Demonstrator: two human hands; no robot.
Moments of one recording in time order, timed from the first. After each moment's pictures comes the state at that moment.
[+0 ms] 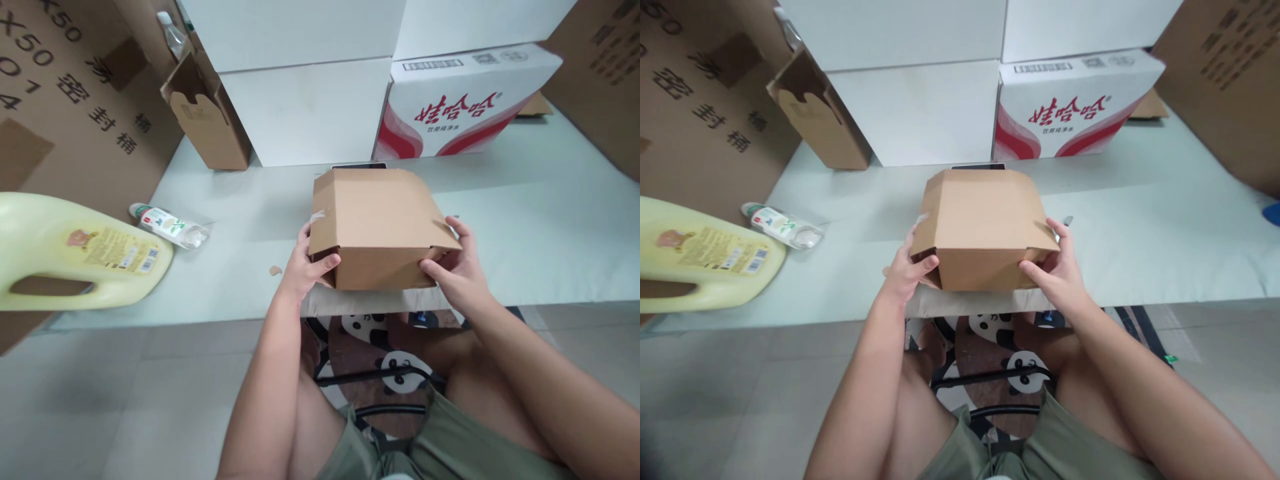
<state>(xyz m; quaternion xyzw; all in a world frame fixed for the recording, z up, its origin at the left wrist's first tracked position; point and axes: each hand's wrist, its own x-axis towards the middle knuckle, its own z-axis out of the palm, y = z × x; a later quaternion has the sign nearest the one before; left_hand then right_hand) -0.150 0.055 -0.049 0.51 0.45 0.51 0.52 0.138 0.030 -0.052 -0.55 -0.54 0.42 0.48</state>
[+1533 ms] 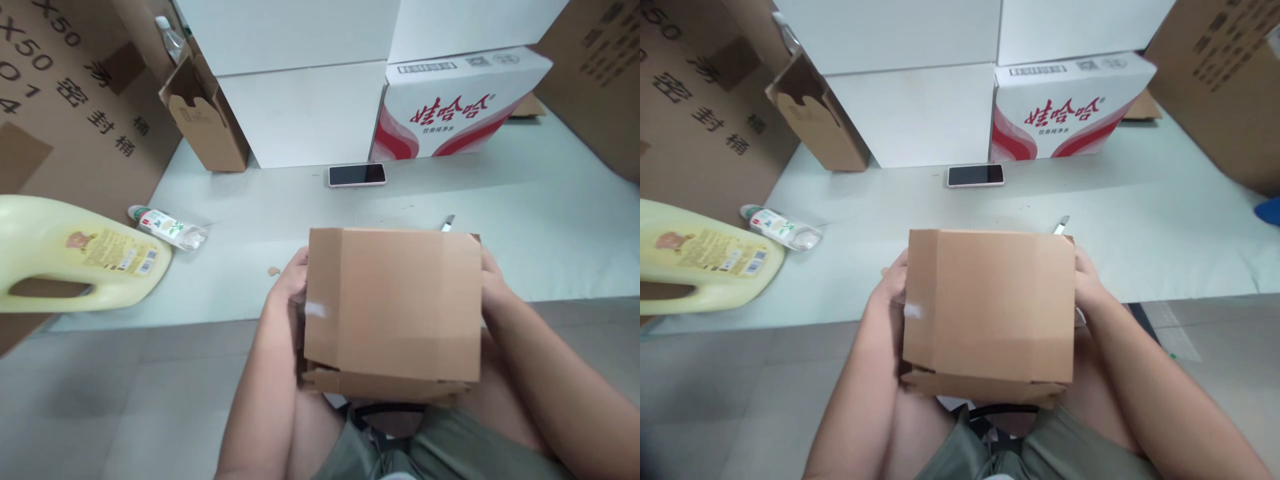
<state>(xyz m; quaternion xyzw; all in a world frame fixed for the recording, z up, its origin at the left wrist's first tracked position) -0.149 0.040 -0.033 0.38 0.44 0.43 0.69 0.169 0.039 -0.042 -0.56 -0.61 0.38 0.40</state>
